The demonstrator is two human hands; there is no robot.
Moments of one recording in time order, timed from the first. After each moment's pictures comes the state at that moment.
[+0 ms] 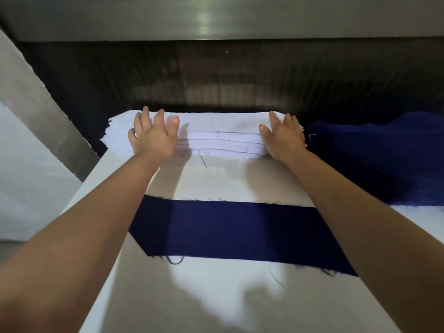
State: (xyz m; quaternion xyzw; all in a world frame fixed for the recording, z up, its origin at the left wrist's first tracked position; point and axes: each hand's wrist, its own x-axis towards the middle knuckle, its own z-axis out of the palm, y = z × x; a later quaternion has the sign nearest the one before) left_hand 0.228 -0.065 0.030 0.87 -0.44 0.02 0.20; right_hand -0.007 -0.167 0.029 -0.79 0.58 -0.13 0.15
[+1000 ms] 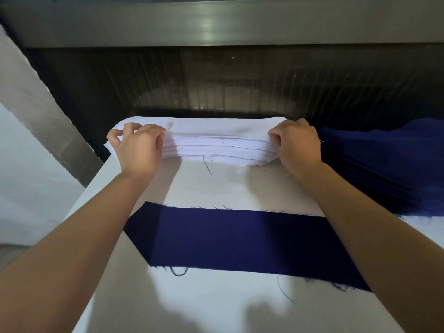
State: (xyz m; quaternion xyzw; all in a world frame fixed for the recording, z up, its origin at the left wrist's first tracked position) left_hand 0.249 -0.036 0.022 0.80 -0.50 0.23 0.25; right_hand -0.017 -0.153 0.041 -0.84 0.51 -0.18 -0.04
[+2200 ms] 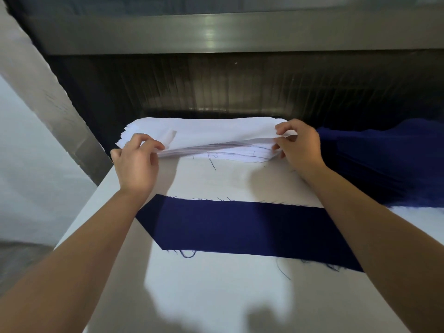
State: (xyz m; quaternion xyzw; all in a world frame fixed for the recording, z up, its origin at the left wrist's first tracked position) left_hand 0.244 0.012 0.015 0.79 -0.49 0.19 0.31; right_hand -0.026 -0.128 0.044 -0.66 0.47 -0.44 0.37
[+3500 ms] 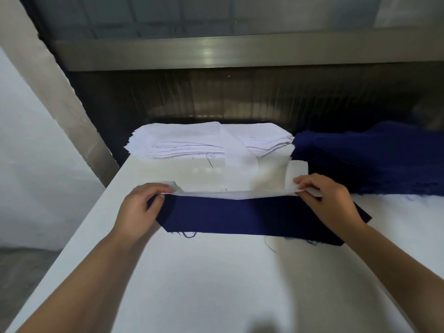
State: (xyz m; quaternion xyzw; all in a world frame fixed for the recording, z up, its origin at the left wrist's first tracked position) left_hand 0.208 0.110 -0.003 0.70 -0.58 -0.02 0.41; right_hand -0.136 -0.034 0.009 -0.83 0.38 -0.37 0.19
